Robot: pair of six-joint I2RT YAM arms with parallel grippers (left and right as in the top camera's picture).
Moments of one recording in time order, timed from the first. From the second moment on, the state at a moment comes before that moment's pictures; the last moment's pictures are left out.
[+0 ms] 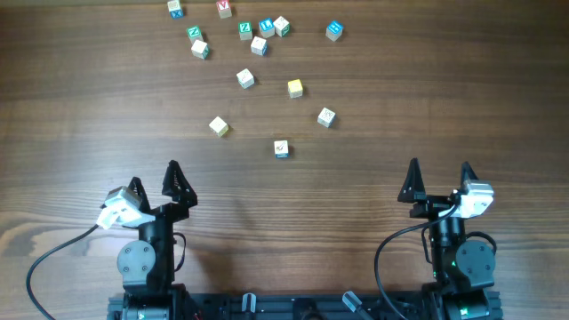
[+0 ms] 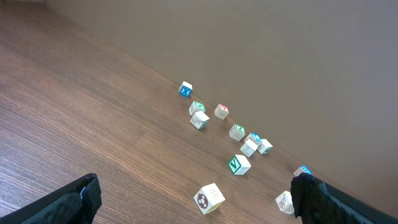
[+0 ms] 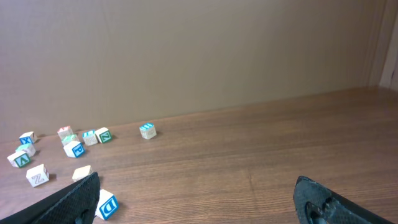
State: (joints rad) left arm 0.04 0.01 0.01 -0.06 -0.11 -0.55; right arm 0.16 0.02 0.01 0.02 0.18 0.15
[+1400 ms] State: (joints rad) left arm 0.04 0.13 0.20 -0.34 0.05 -0.55; right arm 0.16 0.02 0.01 0.02 0.18 0.15
